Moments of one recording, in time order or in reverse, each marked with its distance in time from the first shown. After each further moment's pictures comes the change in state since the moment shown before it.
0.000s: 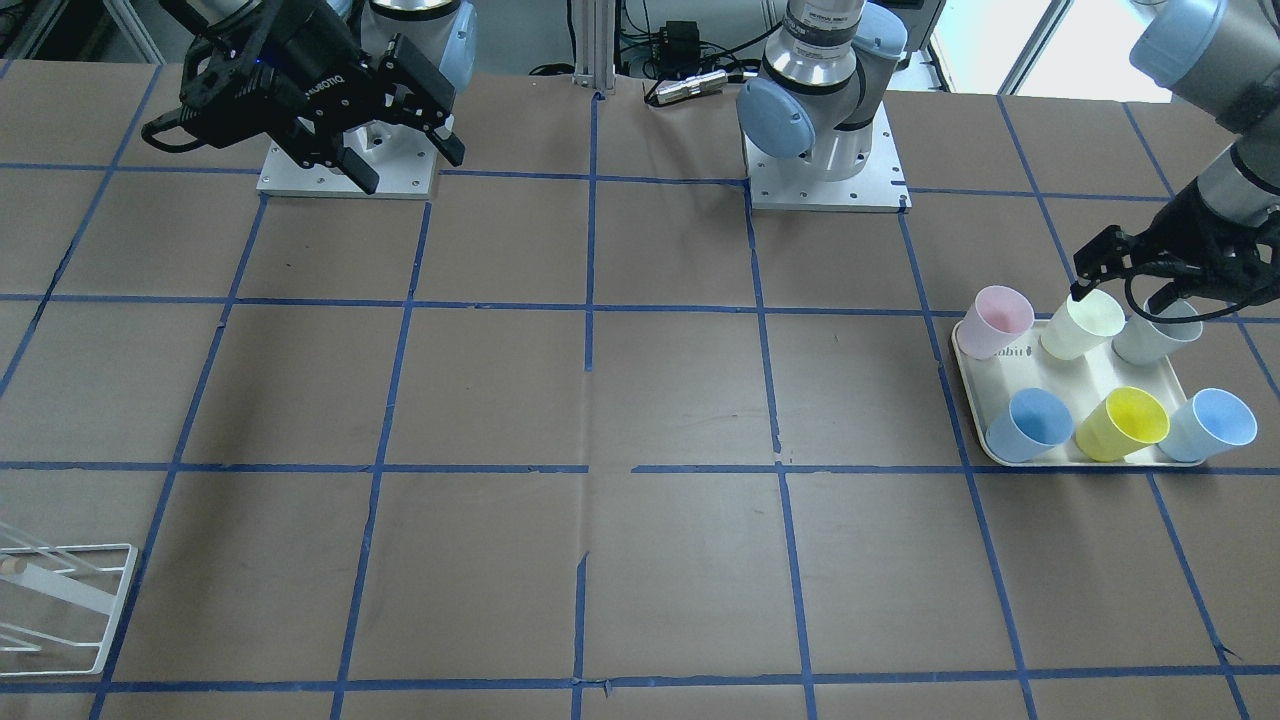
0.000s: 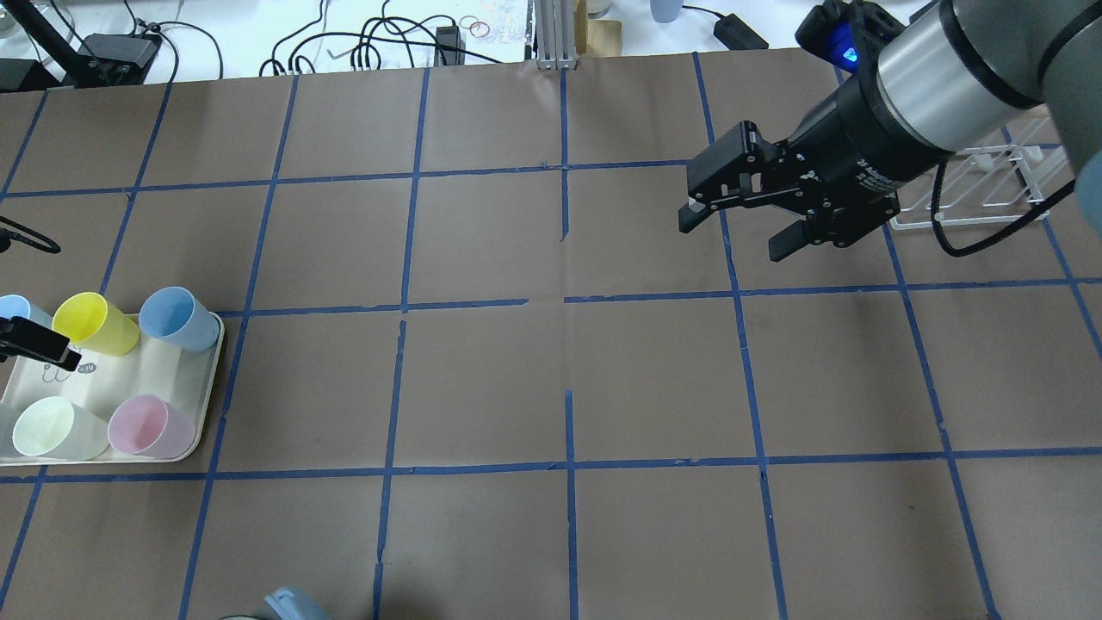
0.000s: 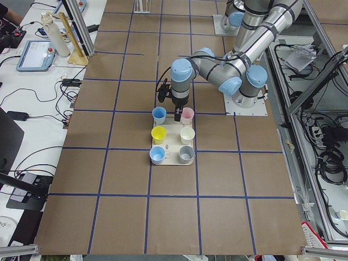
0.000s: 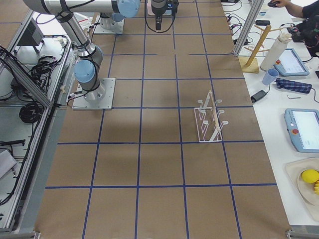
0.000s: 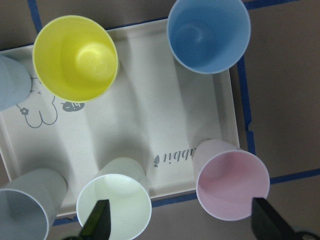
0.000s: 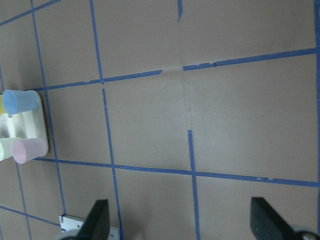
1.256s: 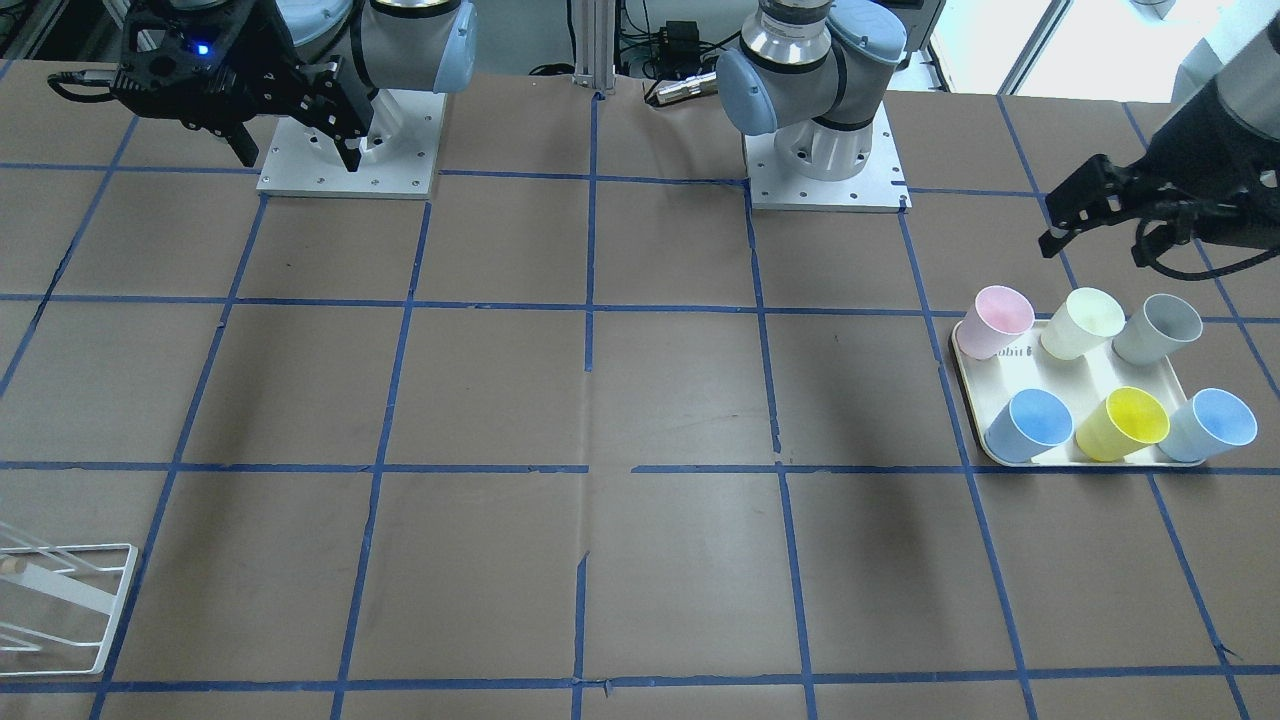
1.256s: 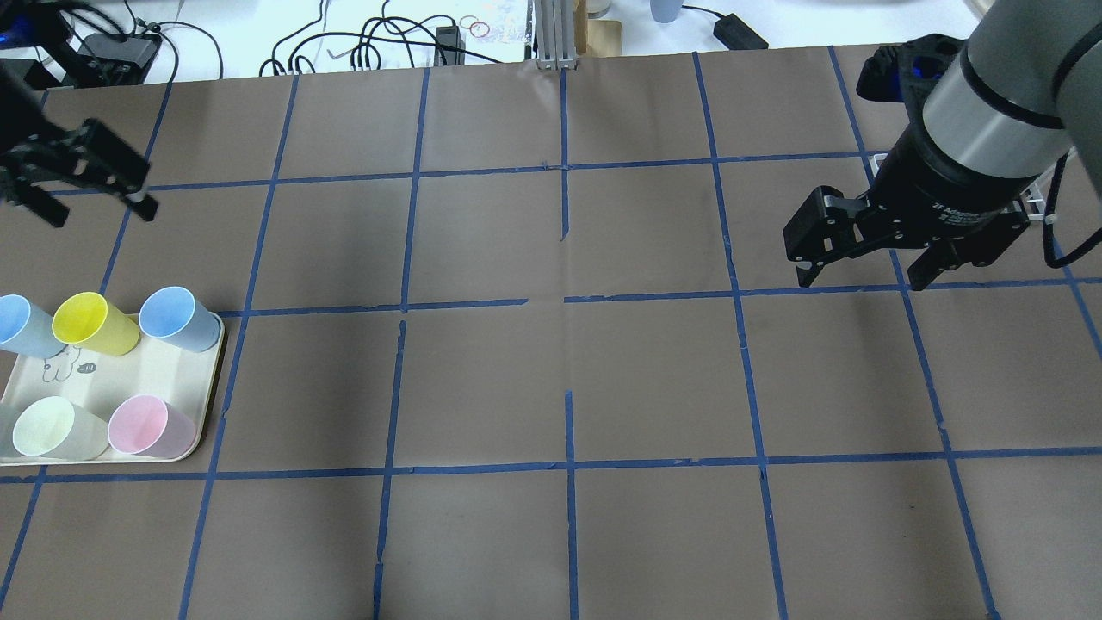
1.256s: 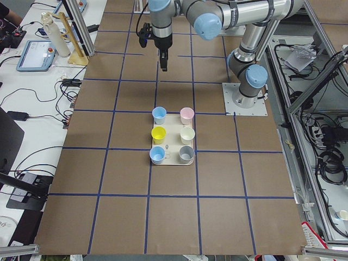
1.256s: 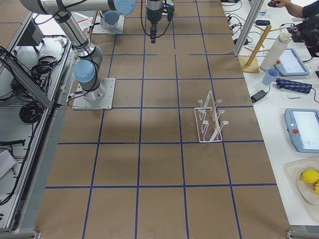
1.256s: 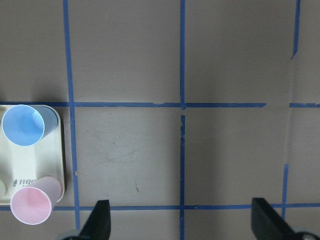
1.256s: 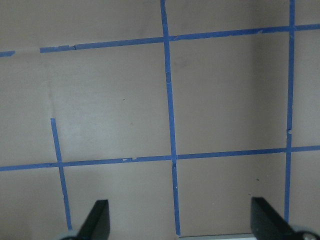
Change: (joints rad) left arm -0.223 0.029 0.349 -0.467 -0.035 -0.330; right arm 0.018 -0.034 -0.003 0.066 -0.489 -0.002
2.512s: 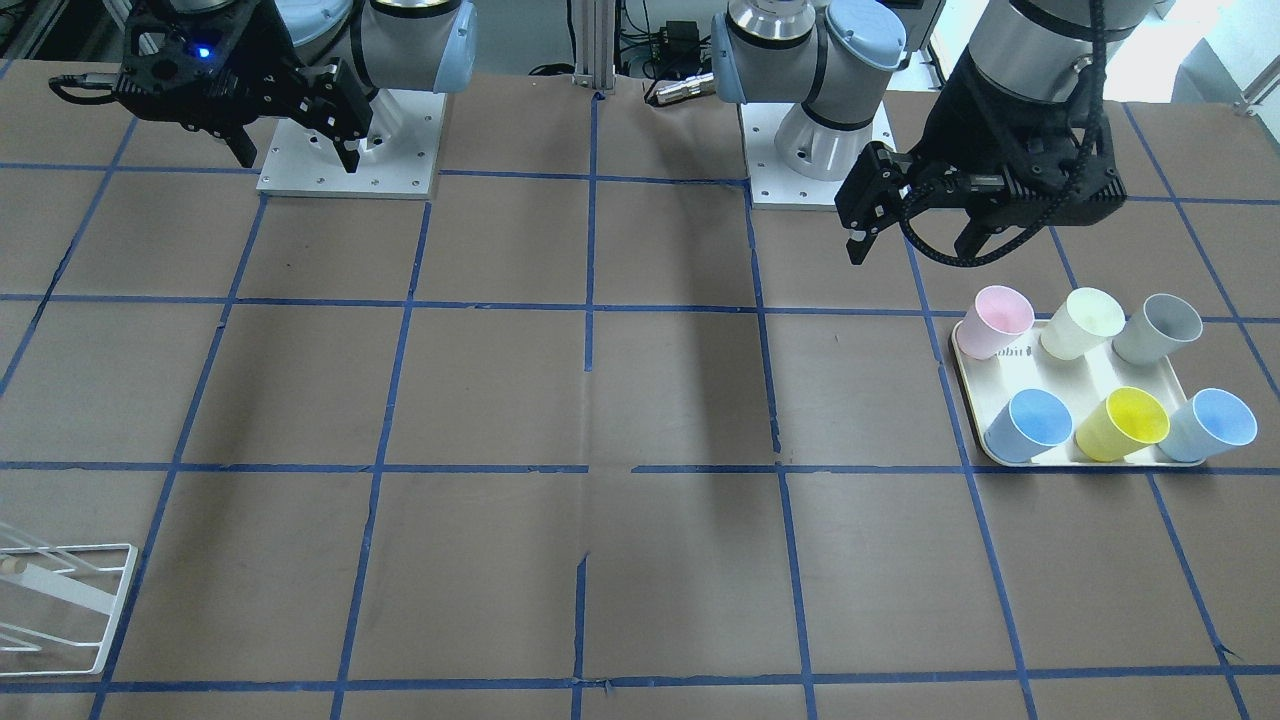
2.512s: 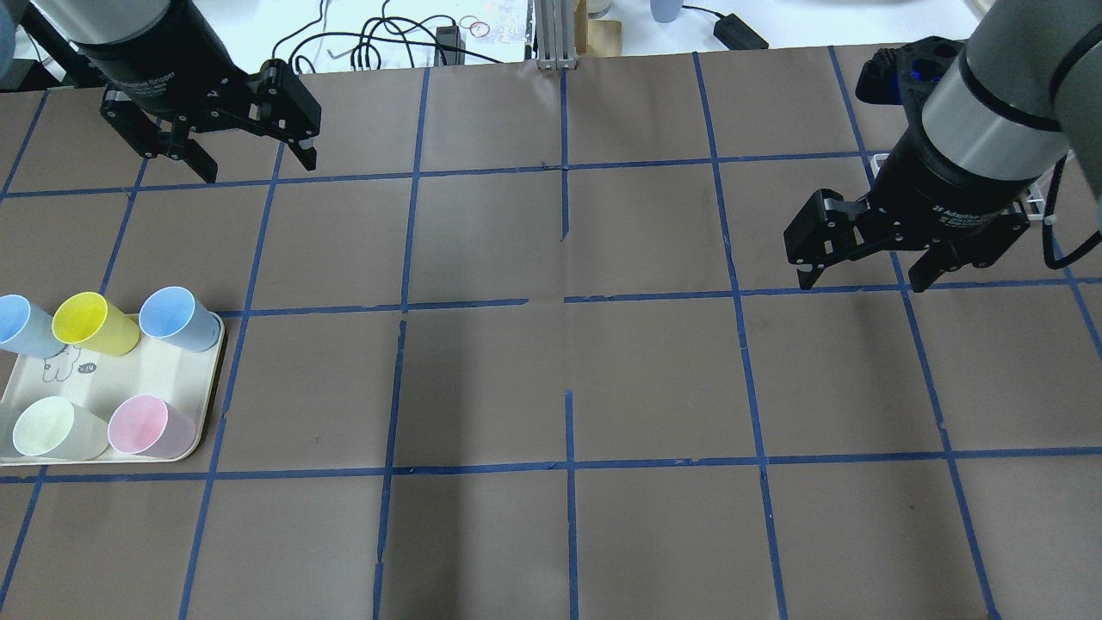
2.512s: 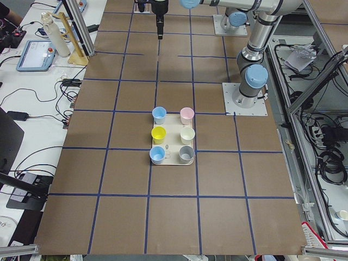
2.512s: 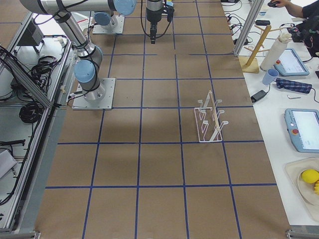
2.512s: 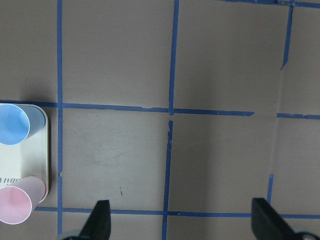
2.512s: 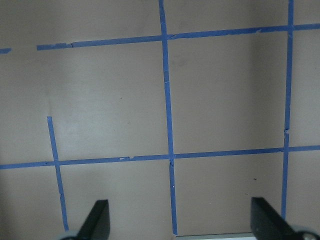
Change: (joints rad) left arm -0.482 -0.042 0.138 0.038 0.004 -0.580; right arm 0.000 0.001 0.006 0.002 -0.014 -0.010
